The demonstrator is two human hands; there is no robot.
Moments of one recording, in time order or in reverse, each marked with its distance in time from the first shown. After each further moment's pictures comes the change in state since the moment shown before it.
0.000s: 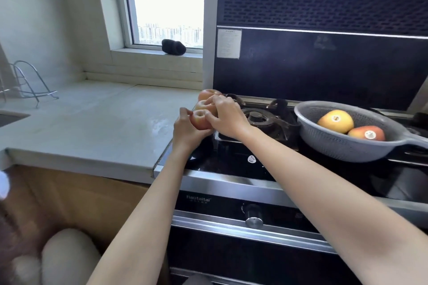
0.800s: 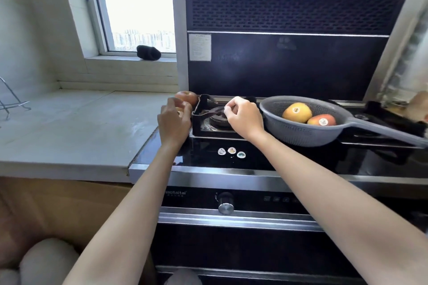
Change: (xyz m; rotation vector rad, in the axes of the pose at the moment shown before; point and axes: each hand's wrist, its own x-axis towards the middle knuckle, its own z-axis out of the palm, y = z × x) left_hand -0.017 0.052 0.020 0.074 0.200 0.178; right_hand -0.066 0.057 -0.058 0.103 0.271 0.292
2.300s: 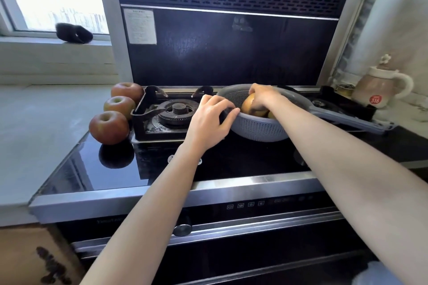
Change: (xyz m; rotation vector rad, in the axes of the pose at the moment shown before) left_hand -0.047 0.089 0.132 -0.177 -0.455 0.558; right_hand 0.080 0.134 -0.091 -0.626 -0.397 0.458
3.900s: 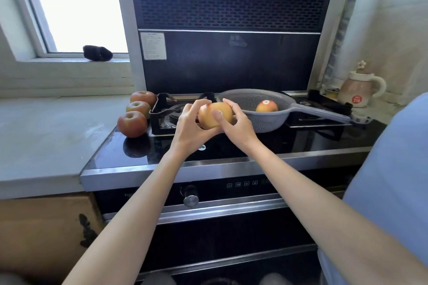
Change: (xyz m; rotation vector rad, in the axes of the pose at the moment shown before) left_hand -0.056 0.021 -0.056 -0.227 0.087 -0.144; right_hand -0.156 -0.037 0.060 1.022 0.236 -0.347
